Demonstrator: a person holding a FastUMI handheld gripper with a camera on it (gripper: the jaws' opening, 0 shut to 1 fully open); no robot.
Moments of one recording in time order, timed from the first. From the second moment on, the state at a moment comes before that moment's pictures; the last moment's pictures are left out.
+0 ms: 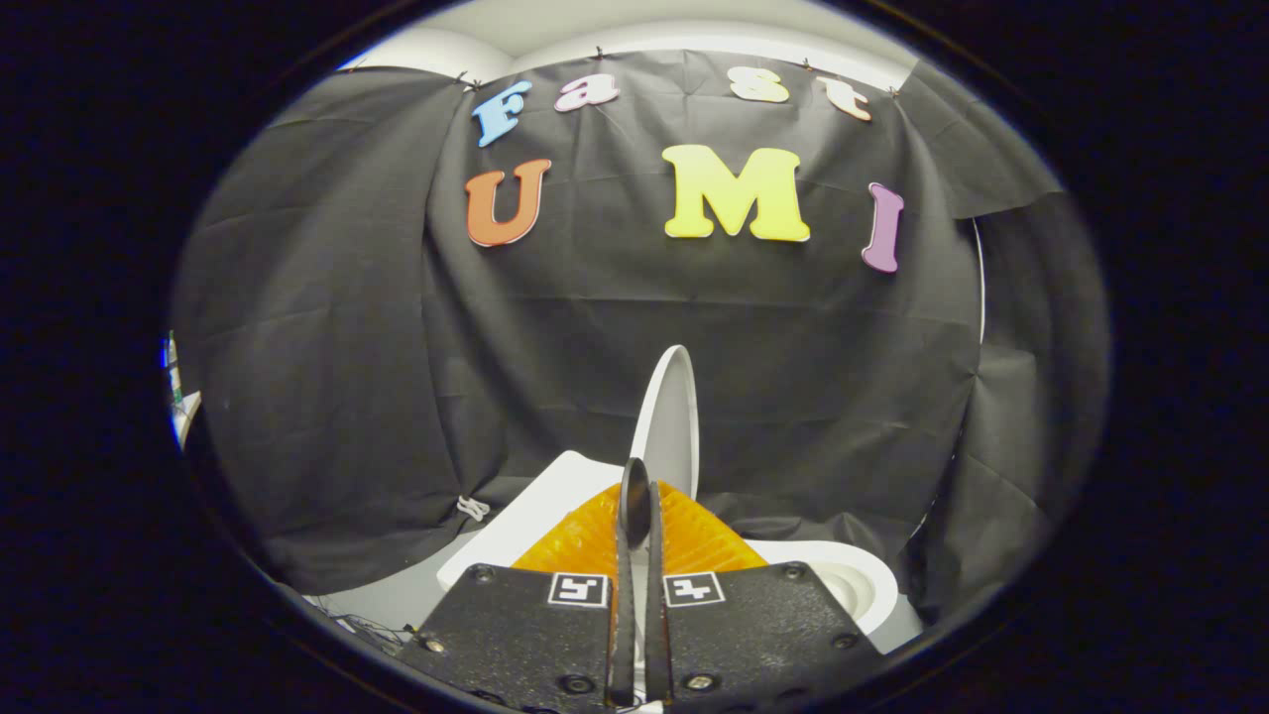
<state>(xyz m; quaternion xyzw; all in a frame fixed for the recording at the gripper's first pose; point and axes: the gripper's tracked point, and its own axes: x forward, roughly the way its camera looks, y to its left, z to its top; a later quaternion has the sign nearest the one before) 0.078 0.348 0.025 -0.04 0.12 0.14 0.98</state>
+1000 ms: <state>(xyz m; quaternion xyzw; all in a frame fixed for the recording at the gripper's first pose) 0.016 0.235 0.067 0.00 0.00 0.17 0.98</state>
